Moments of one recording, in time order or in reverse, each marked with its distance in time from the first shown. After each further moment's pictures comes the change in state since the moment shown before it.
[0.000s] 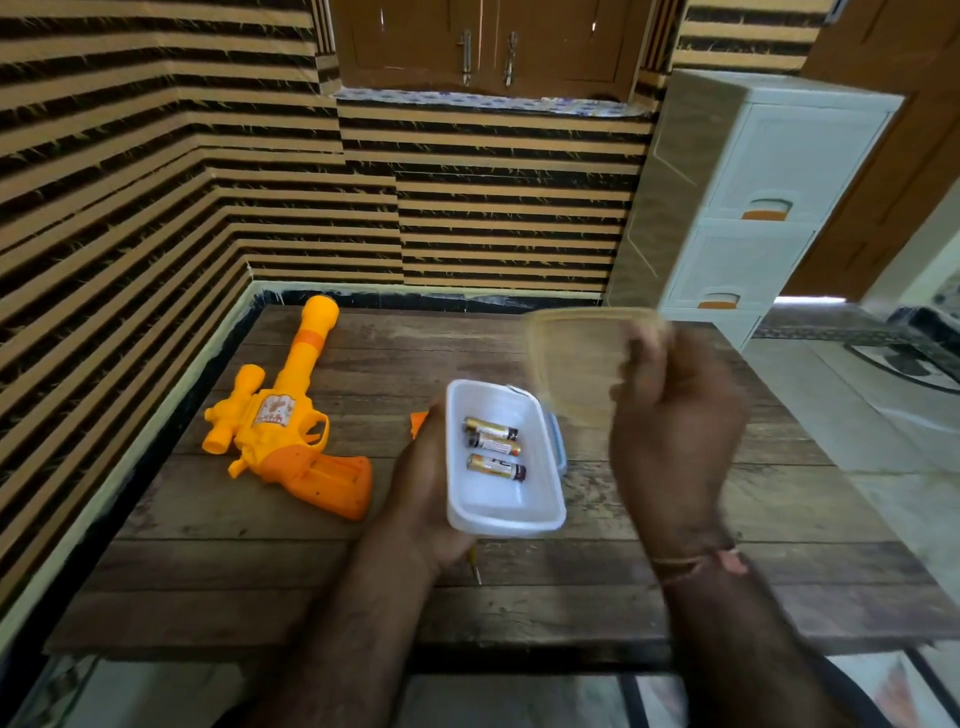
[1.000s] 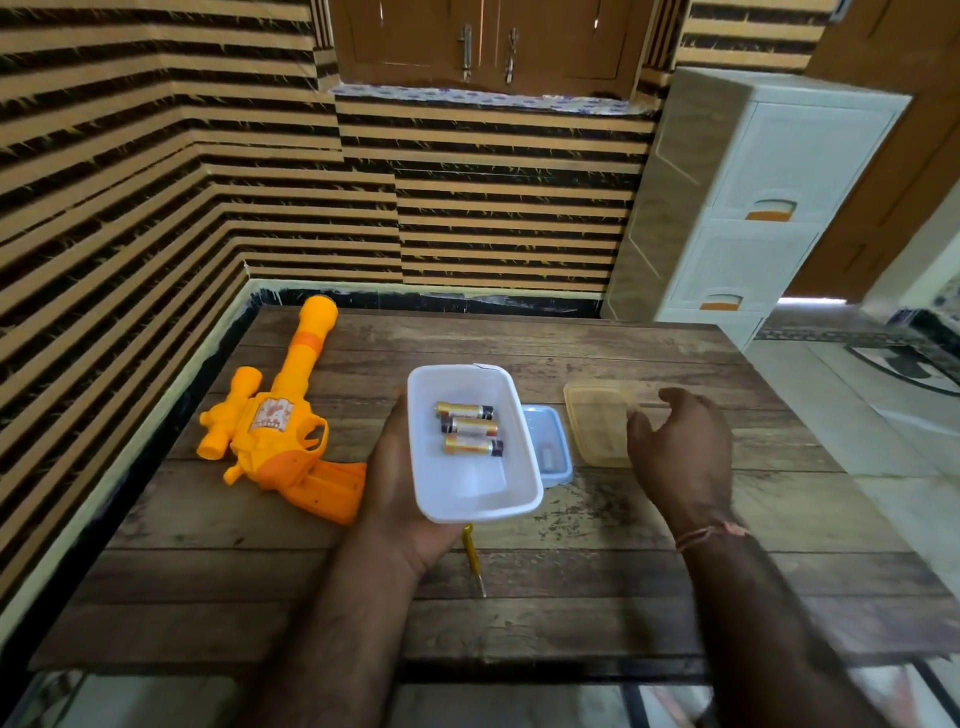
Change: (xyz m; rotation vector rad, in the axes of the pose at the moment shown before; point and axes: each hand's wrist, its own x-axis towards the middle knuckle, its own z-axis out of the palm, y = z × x) left_hand 0.012 0.013 -0.025 -0.149 -0.001 0.004; right_hand 0.011 0.086 0.015 -0.527 -0.359 0.270
